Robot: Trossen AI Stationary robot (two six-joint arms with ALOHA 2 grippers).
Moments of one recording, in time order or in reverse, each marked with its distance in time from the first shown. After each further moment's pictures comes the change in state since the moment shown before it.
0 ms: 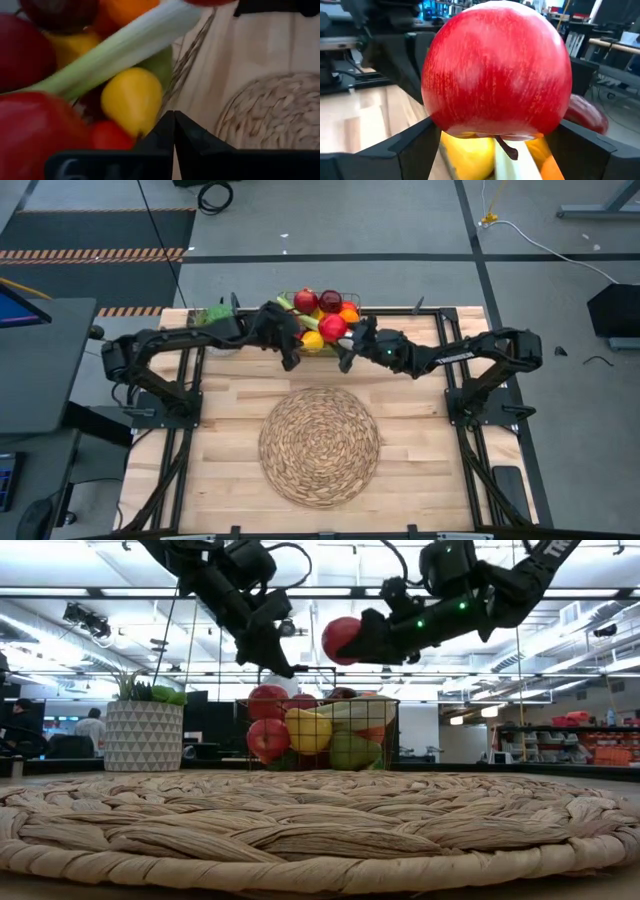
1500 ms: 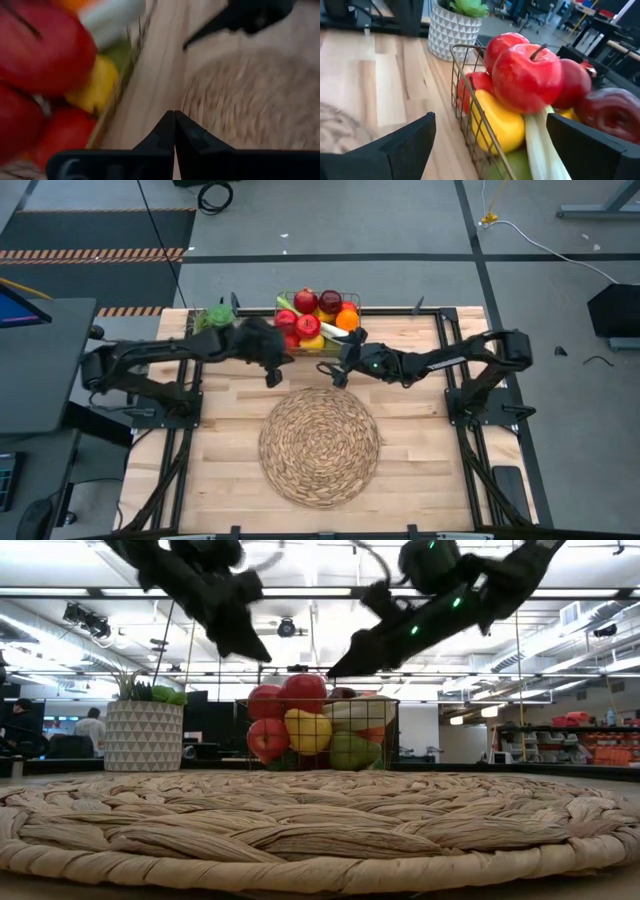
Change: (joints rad) left arm -0.058 -0.194 -0.196 0.034 0.087 0.062; right arm 0.107 0.091 0.076 -0.154 0.053 -0.138
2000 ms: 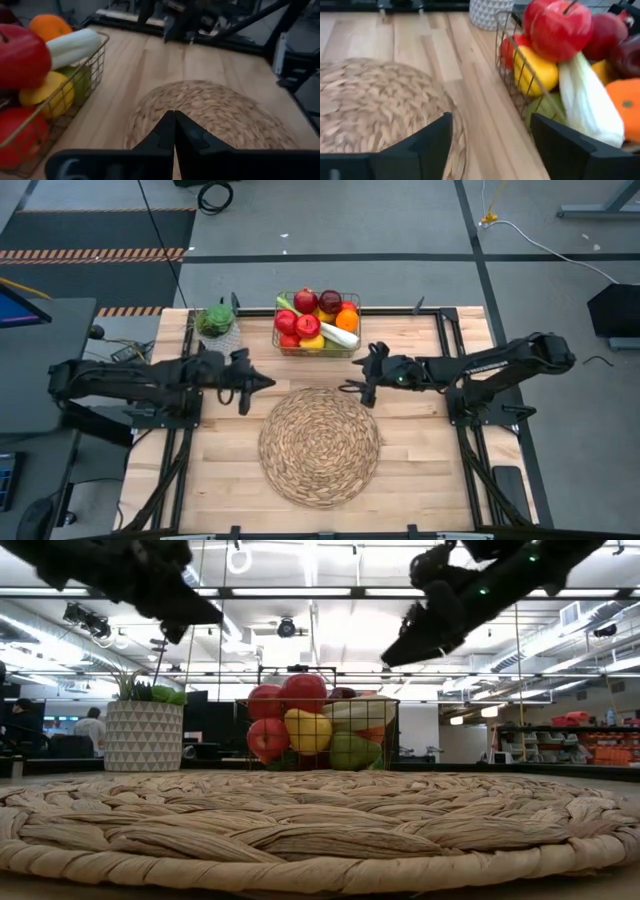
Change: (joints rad) left arm -0.260 -0.488 -0.386 0.253 -0.124 -0.203; right arm 0.143 -0.345 -0.091 -0.465 -0.035 0.247
